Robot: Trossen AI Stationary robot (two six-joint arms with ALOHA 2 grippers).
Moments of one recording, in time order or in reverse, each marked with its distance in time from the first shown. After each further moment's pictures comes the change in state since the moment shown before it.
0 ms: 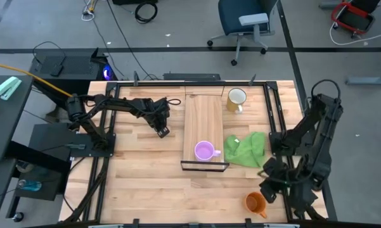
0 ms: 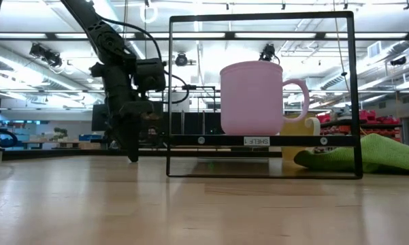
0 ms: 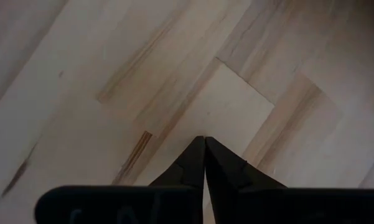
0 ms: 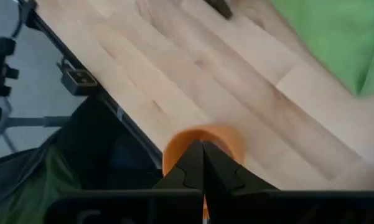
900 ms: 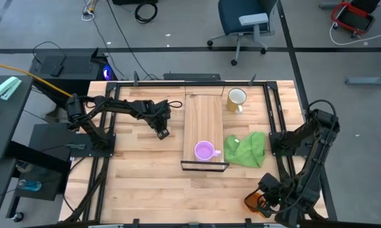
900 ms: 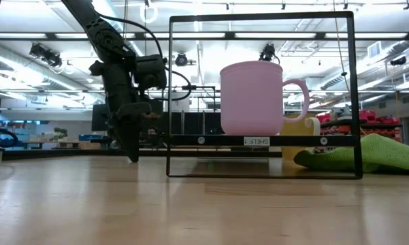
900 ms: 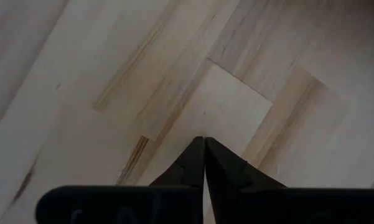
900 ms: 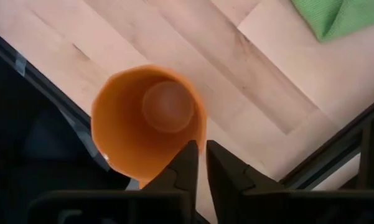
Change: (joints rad) left arm -0.062 0.000 -0.004 0.040 -0.035 0.024; right arm 0.016 0.275 0.108 -0.089 -0.232 0.001
